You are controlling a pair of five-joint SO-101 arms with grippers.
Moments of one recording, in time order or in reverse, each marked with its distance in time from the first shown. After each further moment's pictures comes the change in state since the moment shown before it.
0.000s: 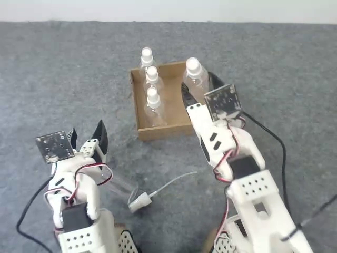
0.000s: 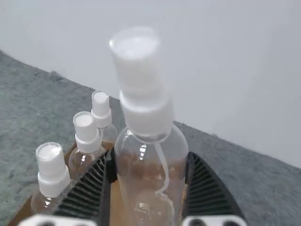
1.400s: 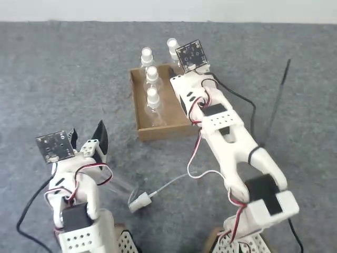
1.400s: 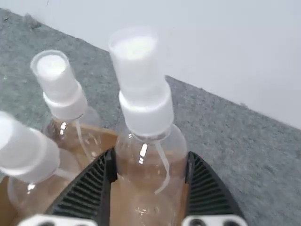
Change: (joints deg) left arm 0.0 0.0 0.4 0.0 0.0; right arm 0.2 52.4 -34.0 -7.8 0.0
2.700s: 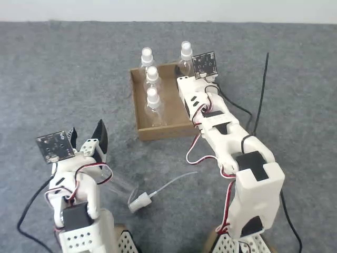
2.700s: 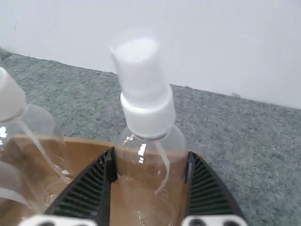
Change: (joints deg) left arm 0.0 0.0 1.0 -2.0 0.0; right arm 3.1 15.1 -0.7 -19.9 -8.4
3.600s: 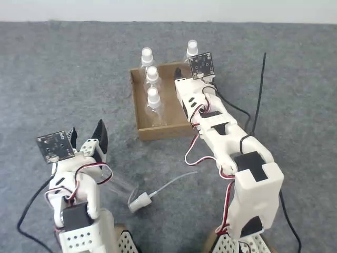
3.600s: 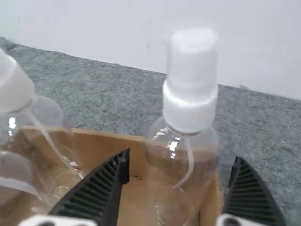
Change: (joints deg) left arm 0.0 0.0 0.0 0.0 0.0; right arm -0.8 0.0 0.0 2.1 -0.4
